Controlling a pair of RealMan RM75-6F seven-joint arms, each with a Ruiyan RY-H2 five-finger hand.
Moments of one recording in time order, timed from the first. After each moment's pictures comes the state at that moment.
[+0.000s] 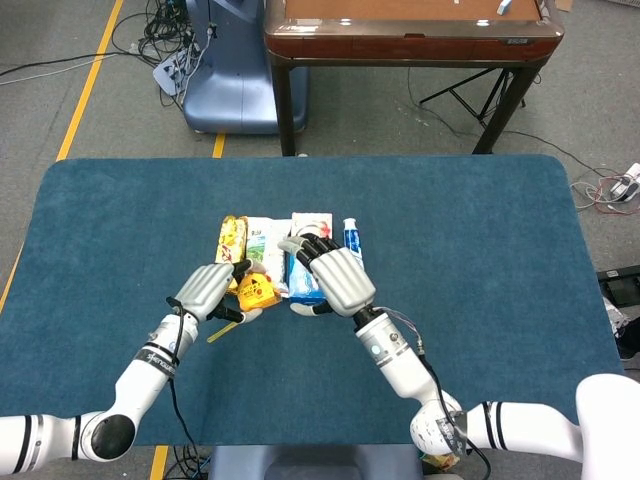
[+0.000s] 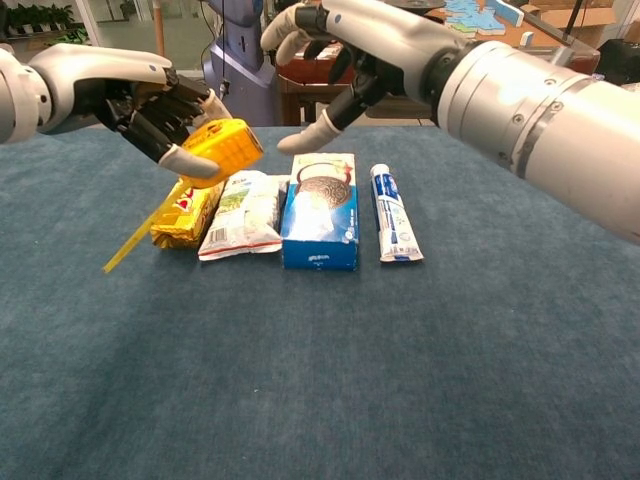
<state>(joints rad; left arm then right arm) -0.86 -1.24 -0.26 -2.01 0.65 1.02 0.30 0.82 -1.65 0.35 -1.71 -1.14 1.08 -0.44</state>
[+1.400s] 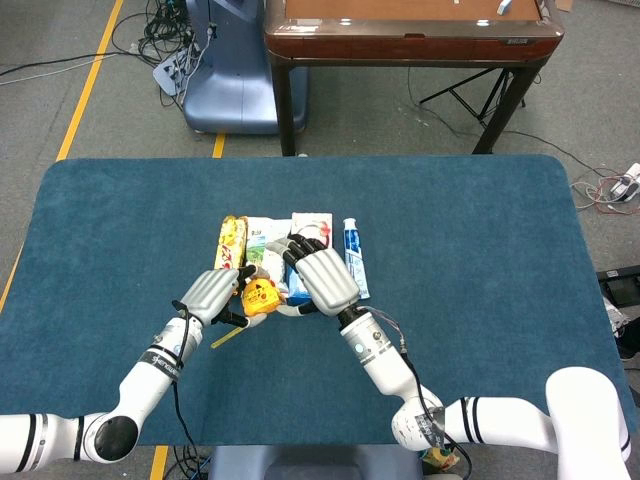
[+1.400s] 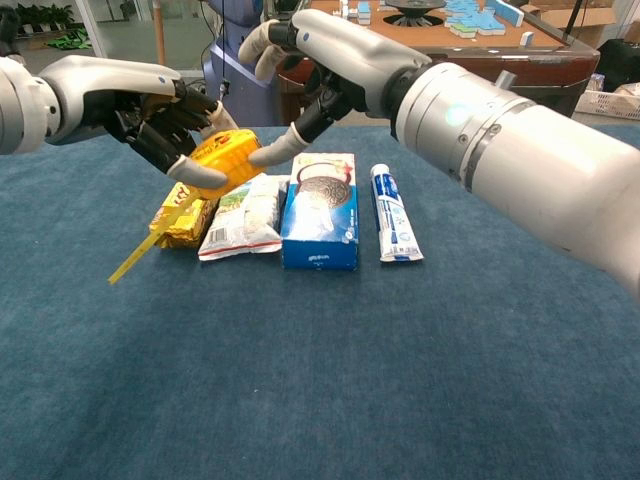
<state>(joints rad) -0.89 -1.24 -0.23 -2.01 0.63 1.01 0.28 0.89 -1.73 0.34 -1.62 -1.12 1.12 -0.43</state>
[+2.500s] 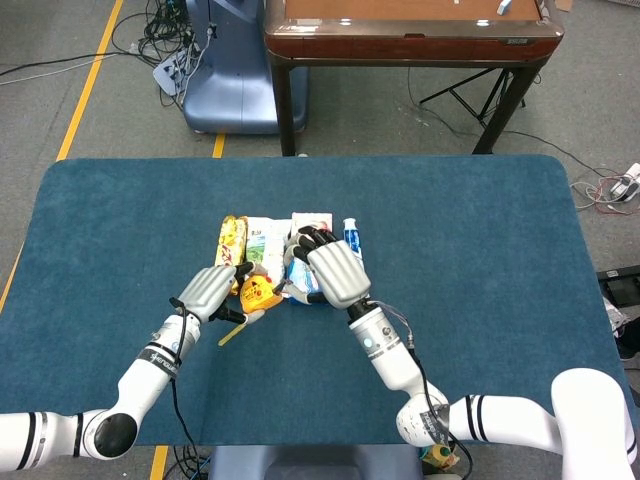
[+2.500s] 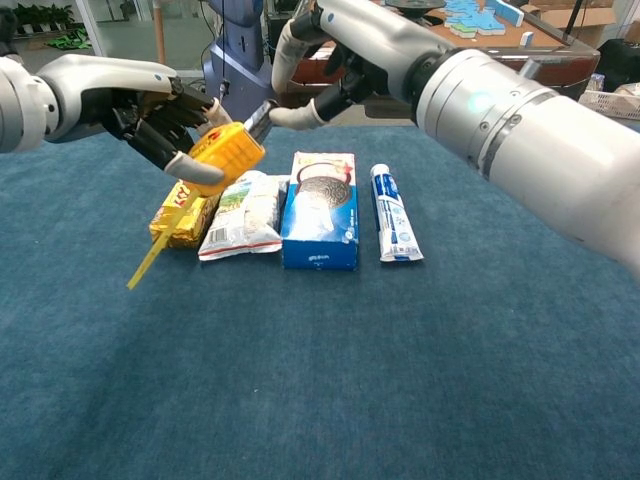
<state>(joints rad) -0.88 -1.24 -0.23 -1.99 0.65 1.00 0.25 0.87 -1.72 0.34 -1.60 -1.15 1.15 -0.39</state>
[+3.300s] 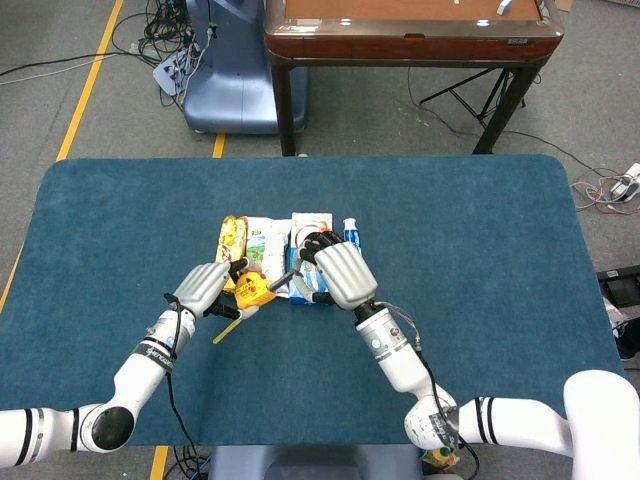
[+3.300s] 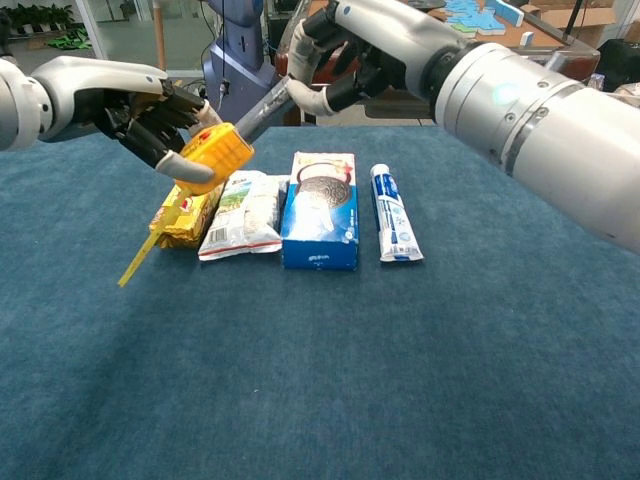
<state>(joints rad) -0.88 -1.23 -0.23 -1.94 0.65 0.97 0.22 0.84 -1.67 0.33 -1.65 -1.15 1.15 -0.33</state>
